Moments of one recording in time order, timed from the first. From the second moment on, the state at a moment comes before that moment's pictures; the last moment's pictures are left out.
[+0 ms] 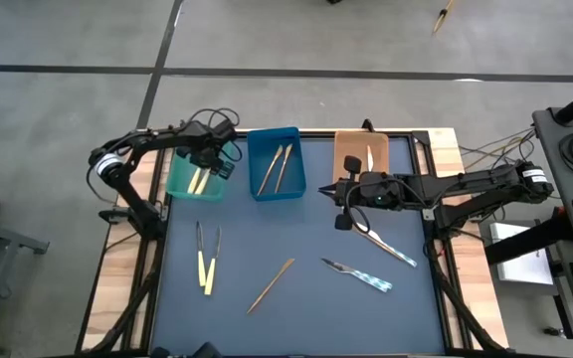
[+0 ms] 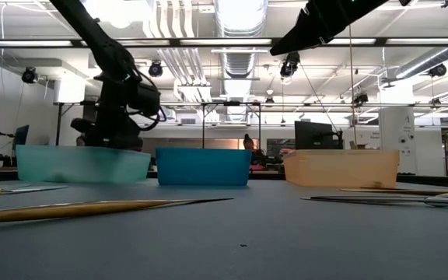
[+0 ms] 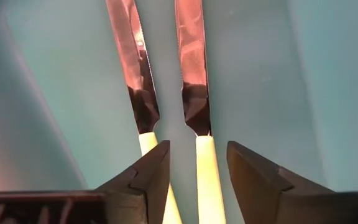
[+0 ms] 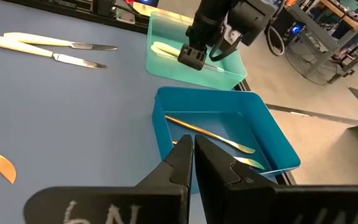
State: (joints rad) left arm 0.80 1.67 0.99 -0.87 -0.26 -0.33; right arm 0.03 1.21 0.89 -0.12 0.31 -0.22
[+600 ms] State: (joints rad) left arm 0.24 1.09 0.93 -0.57 -0.42 -0.34; right arm 0.03 1.22 0.89 -0.22 0.30 0.27
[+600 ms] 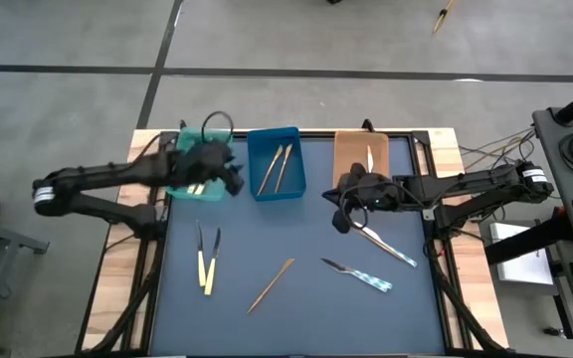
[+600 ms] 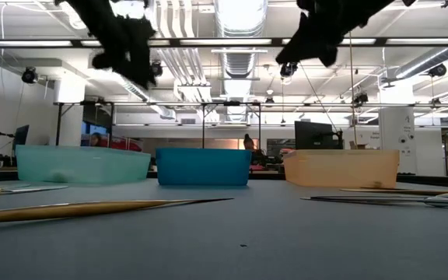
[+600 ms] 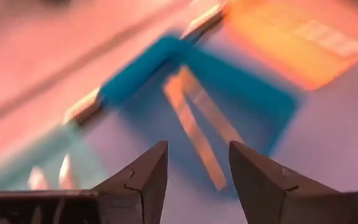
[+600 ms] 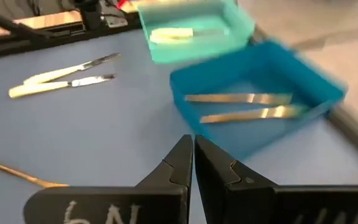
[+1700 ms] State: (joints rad) left arm -0.24 0.94 0.70 0.05 -0.51 0.10; right arm 0.22 1.65 1.08 -1.19 -0.24 0.87
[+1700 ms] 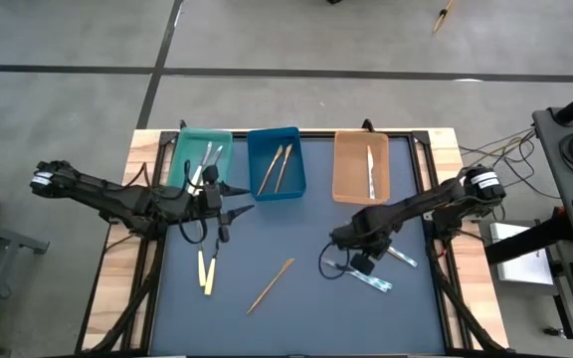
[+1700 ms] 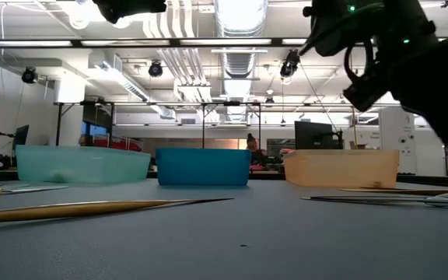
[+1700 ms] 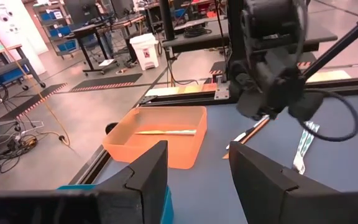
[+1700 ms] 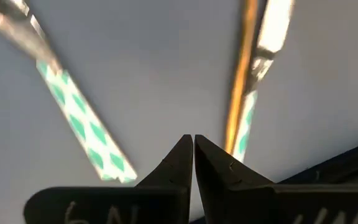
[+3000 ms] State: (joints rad) left arm -0.24 0.95 0.70 0.03 -0.51 0.12; right arm 0.38 1.67 1.09 -1.04 0.03 0.89
